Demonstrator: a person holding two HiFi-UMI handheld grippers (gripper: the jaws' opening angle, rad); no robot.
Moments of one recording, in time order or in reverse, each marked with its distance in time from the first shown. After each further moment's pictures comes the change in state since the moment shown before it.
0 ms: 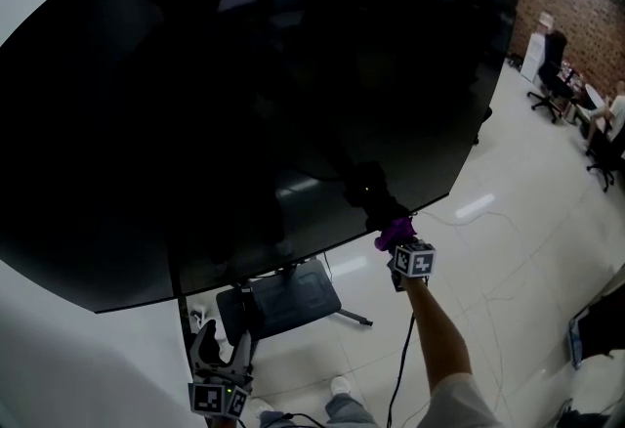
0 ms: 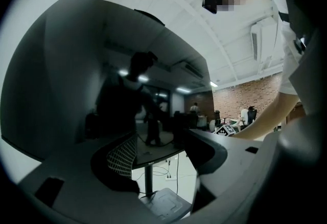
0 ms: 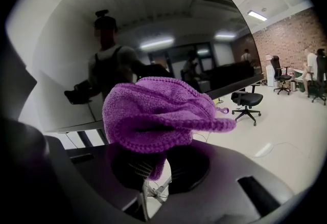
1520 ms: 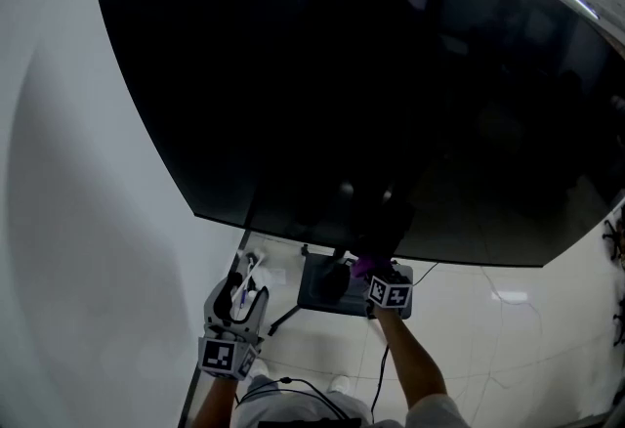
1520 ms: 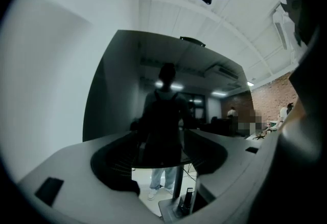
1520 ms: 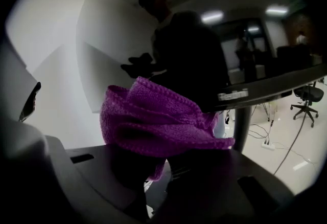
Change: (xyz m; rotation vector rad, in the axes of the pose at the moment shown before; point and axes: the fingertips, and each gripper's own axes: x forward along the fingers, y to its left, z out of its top) left arm -0.185 0.195 0.017 -0.040 -0.104 0.404; right arm 0.067 0.445 -0.131 -0.195 0.186 0.454
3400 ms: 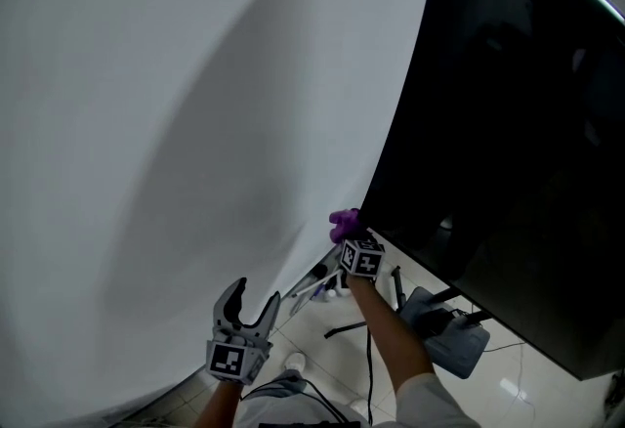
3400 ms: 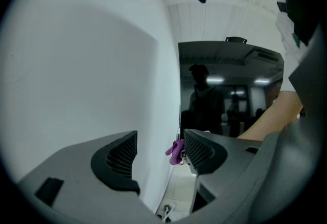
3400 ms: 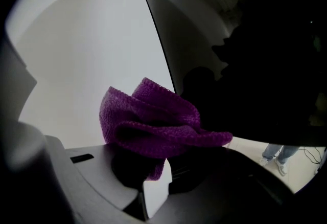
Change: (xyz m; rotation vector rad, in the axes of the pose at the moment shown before) left arm -0.177 0.250 -0.009 -0.030 0.035 0.466; right arm 0.280 0.458 -0.027 -0.254 0.133 0.361
